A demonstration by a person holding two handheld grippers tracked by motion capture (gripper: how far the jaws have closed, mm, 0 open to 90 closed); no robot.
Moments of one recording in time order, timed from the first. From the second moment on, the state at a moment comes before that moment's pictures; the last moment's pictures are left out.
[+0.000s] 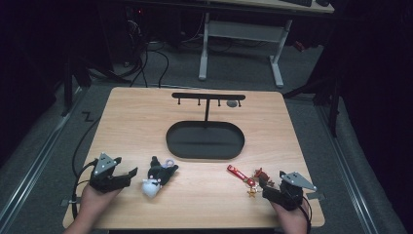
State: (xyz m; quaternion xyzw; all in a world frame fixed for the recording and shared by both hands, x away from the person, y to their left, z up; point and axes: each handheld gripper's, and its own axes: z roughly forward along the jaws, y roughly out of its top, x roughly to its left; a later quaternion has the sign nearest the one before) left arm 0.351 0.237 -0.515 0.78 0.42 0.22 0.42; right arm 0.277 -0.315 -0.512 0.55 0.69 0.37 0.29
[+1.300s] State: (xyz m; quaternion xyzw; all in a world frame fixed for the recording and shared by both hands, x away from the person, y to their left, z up) left arm 0.354 0.219 -0.519 0.81 0.37 0.20 0.41; right arm 0.289 -0.306 -0.487 0.52 0.80 0.23 0.18
